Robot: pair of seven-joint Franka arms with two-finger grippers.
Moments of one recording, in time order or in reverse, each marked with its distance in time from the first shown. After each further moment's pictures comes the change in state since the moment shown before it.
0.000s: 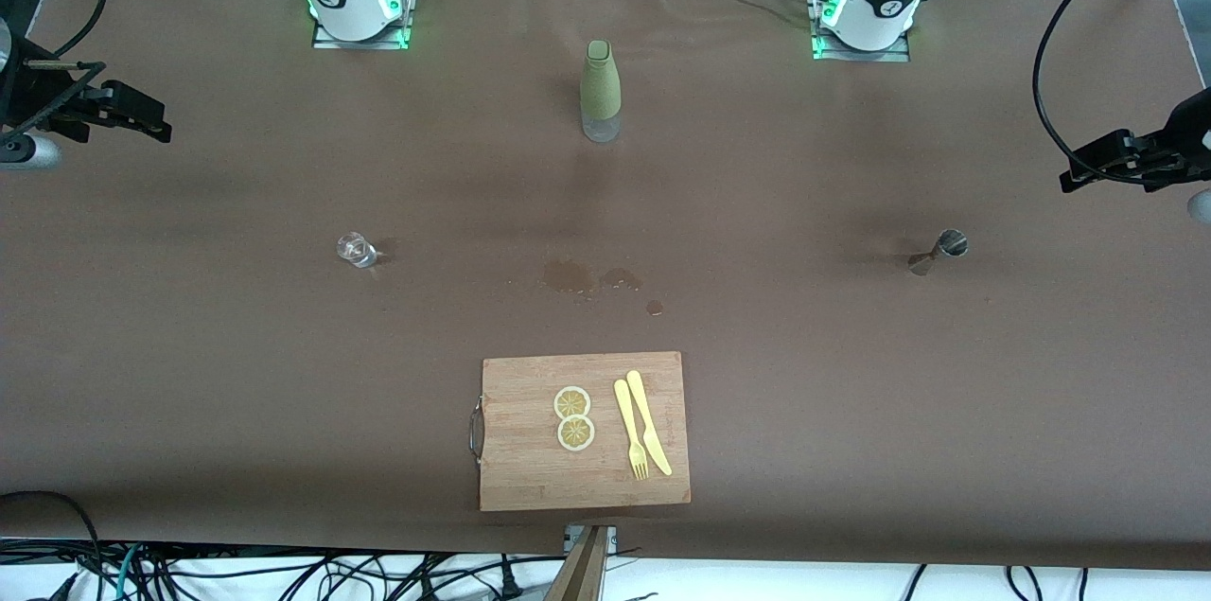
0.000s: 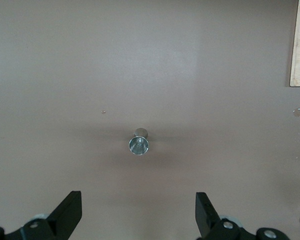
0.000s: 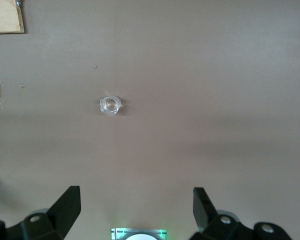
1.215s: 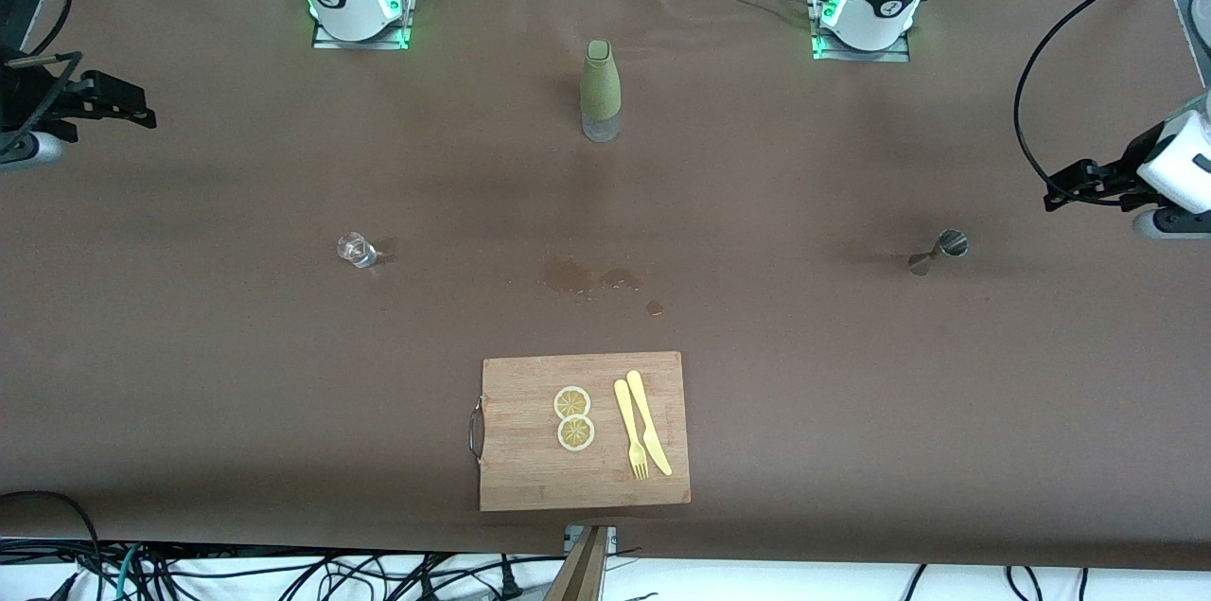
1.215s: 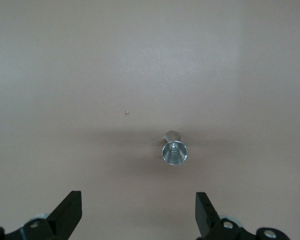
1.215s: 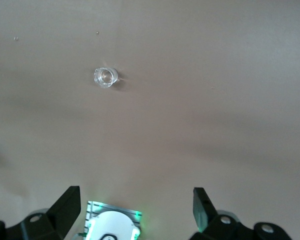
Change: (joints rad) left arm 0.079 -0.093 0.004 -0.414 0.064 0.338 0.108; right arm -0.024 0.034 -0.069 0.000 0.013 -0.056 -0.315
